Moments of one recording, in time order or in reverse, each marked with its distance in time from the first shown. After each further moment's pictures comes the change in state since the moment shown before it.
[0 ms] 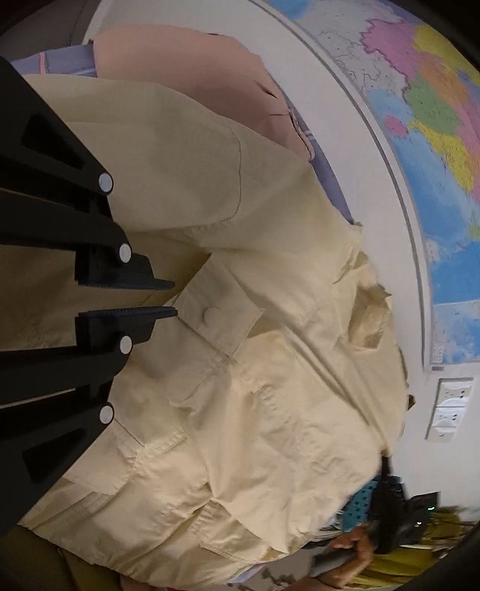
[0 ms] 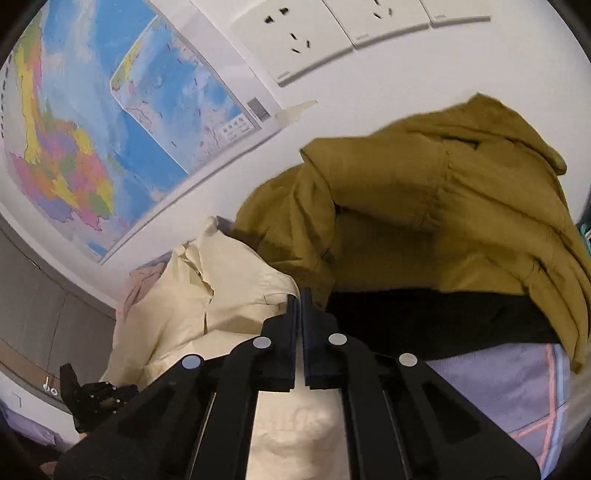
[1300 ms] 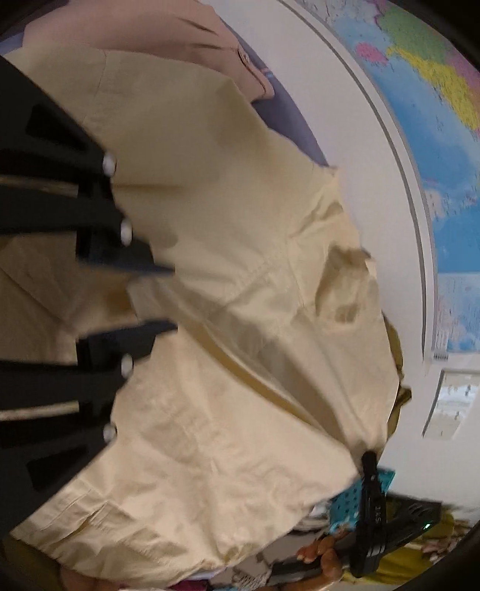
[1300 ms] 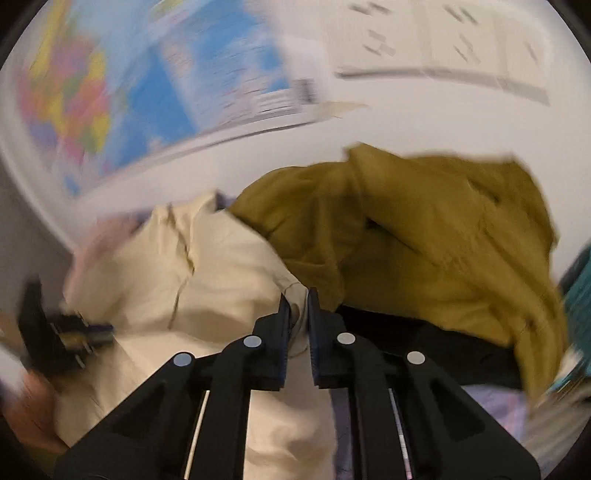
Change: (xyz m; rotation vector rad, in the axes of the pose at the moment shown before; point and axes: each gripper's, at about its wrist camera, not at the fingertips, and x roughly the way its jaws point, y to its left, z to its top) left arm 0.070 -0.014 0.079 0.004 0.032 -0.047; right arm 0.042 0.051 0.008 -0.188 0.036 -0.114
